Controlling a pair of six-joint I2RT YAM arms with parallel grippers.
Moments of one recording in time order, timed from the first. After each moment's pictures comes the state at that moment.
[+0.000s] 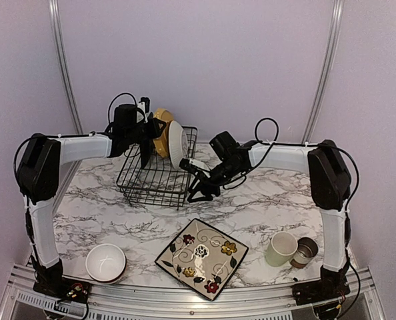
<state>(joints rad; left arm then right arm) -0.45 2.01 1.52 0.27 0.14 -0.43 0.68 2.12 1.65 -0.55 -0.76 -0.52</state>
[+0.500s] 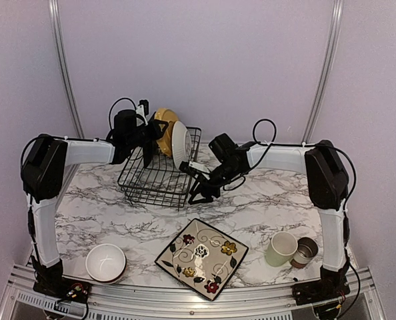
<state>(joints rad) -0.45 2.06 1.47 0.50 0.17 -0.52 0.68 2.14 1.66 -0.58 -0.73 -0.53</state>
